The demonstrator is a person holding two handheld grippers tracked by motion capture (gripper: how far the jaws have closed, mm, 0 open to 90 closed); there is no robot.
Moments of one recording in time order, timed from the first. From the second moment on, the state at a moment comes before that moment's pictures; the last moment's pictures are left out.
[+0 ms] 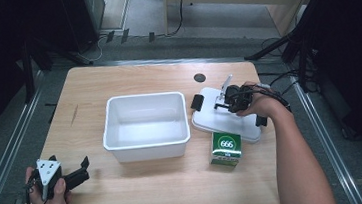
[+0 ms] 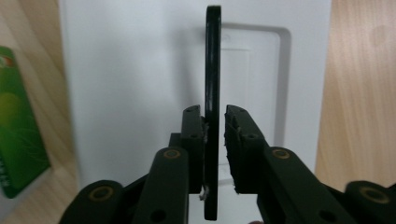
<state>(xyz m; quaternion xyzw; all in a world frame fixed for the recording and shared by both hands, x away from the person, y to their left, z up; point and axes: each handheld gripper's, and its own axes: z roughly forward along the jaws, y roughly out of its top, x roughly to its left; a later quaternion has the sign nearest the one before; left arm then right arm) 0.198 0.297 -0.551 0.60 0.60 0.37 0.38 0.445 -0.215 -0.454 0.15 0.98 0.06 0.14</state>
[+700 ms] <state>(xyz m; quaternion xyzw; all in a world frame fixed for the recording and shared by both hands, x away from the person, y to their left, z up) 0.200 0.297 -0.551 0.60 0.60 0.37 0.38 0.410 -0.199 -0.406 0.15 0.98 0.07 0.14</state>
